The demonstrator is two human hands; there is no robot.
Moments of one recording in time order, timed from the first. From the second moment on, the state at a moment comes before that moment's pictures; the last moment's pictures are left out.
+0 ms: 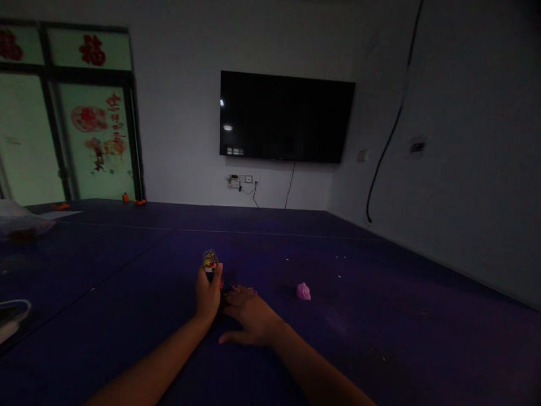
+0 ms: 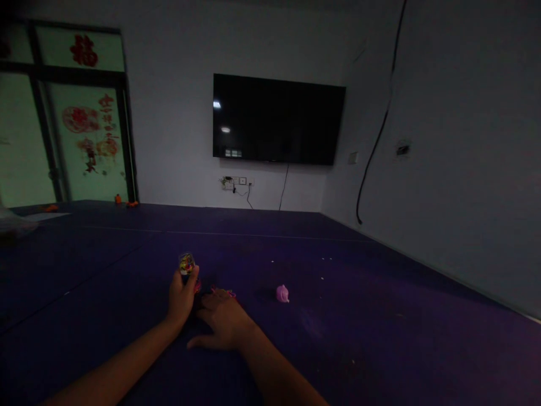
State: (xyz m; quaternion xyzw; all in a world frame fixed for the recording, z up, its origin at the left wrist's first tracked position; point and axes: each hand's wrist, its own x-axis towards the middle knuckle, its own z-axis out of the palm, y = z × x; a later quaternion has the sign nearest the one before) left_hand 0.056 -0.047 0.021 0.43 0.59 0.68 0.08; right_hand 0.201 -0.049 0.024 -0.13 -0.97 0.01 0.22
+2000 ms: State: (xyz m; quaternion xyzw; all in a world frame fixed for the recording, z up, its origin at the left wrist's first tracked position) left_hand 0.061 -0.046 0.016 0.56 0.58 0.59 0.06; right_hand 0.196 -0.037 0.007 -0.43 -0.87 0.09 0.21
